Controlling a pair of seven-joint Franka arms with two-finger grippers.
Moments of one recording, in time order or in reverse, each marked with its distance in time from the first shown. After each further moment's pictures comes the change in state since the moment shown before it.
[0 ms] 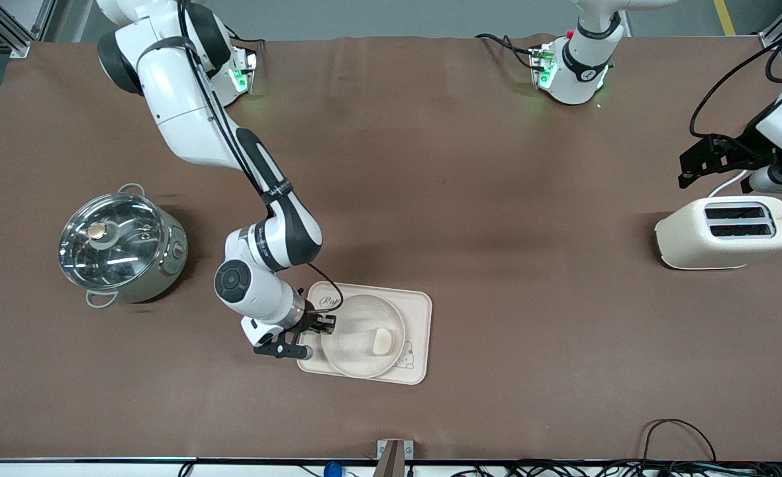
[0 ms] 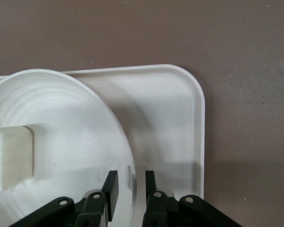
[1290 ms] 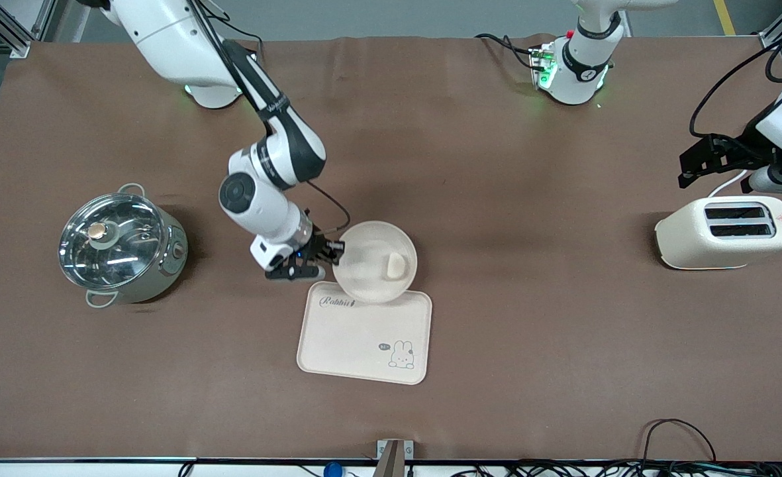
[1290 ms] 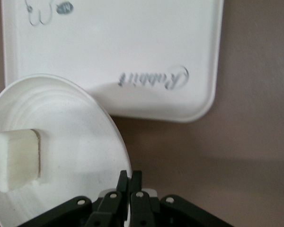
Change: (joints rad) left arm 0.000 0.000 0.000 0.000 0.000 -0.001 0.000; right arm 0.030 -0.515 0.135 -0.767 0.057 0.246 -0.038
